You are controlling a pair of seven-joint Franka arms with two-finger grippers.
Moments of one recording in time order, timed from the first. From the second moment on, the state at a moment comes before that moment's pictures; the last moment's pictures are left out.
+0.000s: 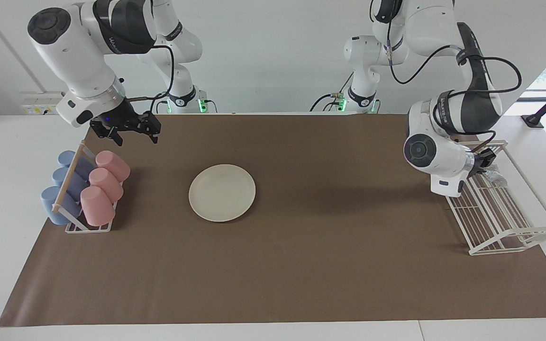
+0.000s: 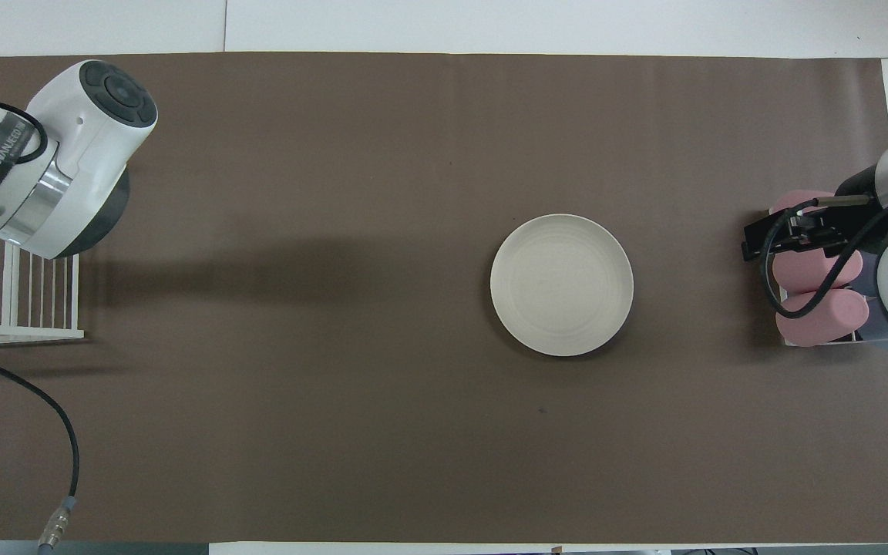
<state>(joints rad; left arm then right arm) -0.16 0.37 -0.04 -1.62 0.92 1.51 -0.54 0.08 0.02 -0.06 -1.67 0.05 1.58 0.00</state>
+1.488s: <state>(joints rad) -0.12 0.35 -0.04 -1.59 0.75 1.60 -0.57 0.08 0.02 -0.05 -1.66 0.05 1.59 0.00</state>
